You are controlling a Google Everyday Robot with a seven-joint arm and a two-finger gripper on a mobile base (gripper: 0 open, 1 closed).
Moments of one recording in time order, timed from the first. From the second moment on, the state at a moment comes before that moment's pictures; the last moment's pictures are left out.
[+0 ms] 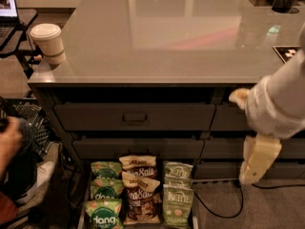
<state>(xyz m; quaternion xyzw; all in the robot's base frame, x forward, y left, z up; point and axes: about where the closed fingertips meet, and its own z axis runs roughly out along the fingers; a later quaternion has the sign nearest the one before) 0.399 -0.190 0.866 -0.66 0.74 -0.01 0.15</state>
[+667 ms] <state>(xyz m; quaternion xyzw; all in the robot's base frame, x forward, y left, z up) 0.389 -0.191 0.845 -0.66 0.74 0.00 0.13</state>
